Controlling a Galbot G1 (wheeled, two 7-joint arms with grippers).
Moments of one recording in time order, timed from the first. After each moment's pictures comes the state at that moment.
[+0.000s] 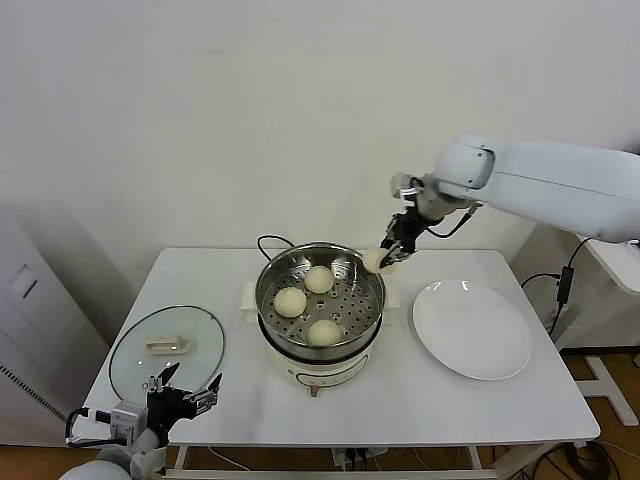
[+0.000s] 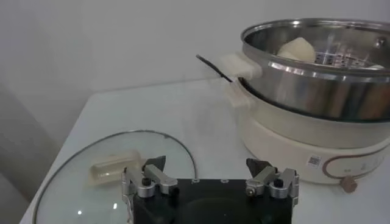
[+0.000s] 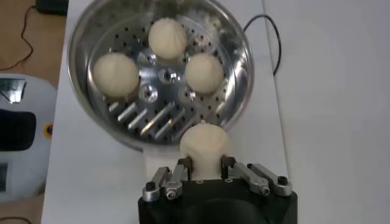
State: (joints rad) left arm 1.56 -0.90 -0.43 -2.17 -0.58 0.46 -0.25; right arm 0.89 1.00 -1.70 1.30 0.92 -0.34 -0.85
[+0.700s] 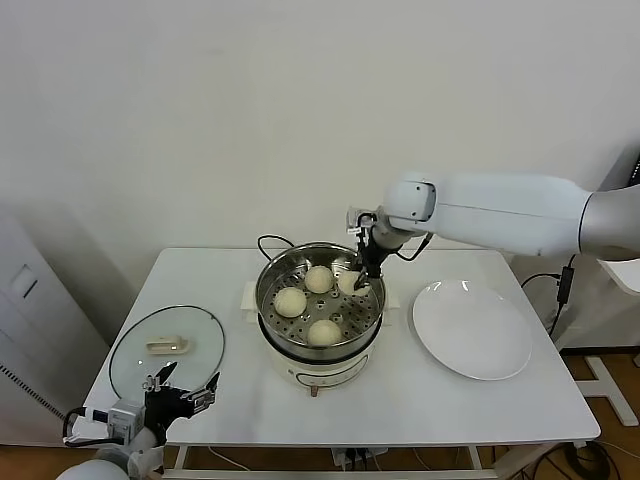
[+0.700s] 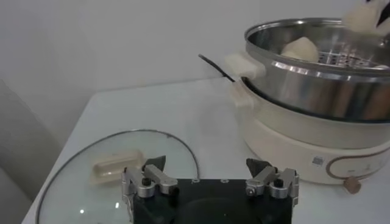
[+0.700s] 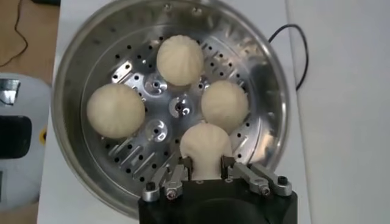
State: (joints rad) left arm 1.56 -0.90 -0.45 -2.17 -0.58 0.46 -0.25; right arm 0.78 1.11 -1.68 1.32 0.88 -0.45 -0.72
